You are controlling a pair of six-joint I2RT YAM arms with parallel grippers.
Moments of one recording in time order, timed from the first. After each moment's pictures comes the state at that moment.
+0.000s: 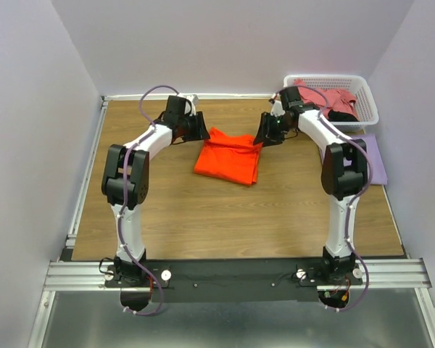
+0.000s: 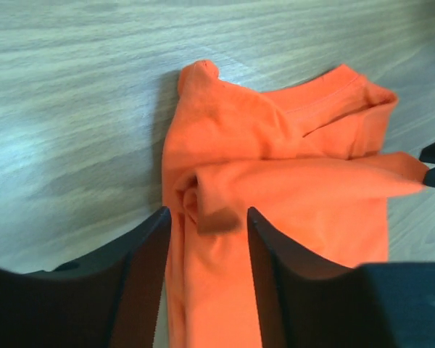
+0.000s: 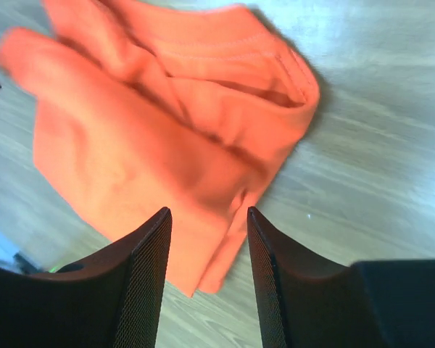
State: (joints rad) left arm -0.26 2.08 1.54 -0.21 0.36 -0.35; right arm 0.23 2.20 1.83 -0.71 -0.48 0.29
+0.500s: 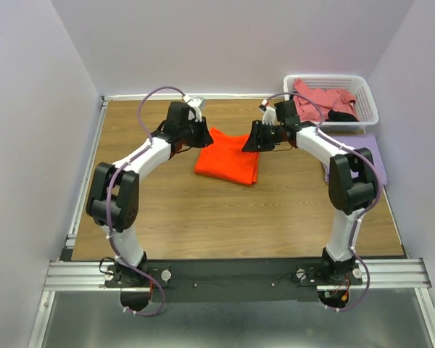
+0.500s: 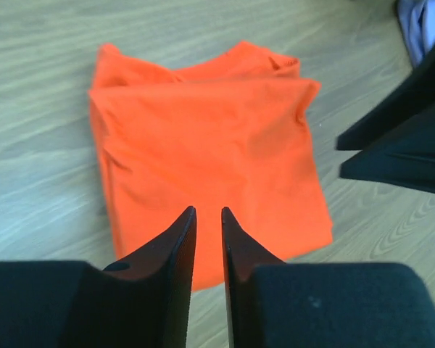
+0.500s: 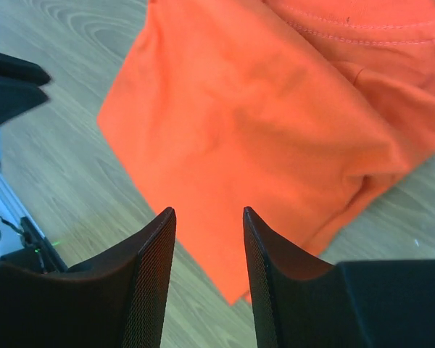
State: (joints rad) left arm -0.34 1.75 1.28 -0.12 0.33 -0.30; right arm 0.31 1.93 1.46 -0.35 -0.57 0.28
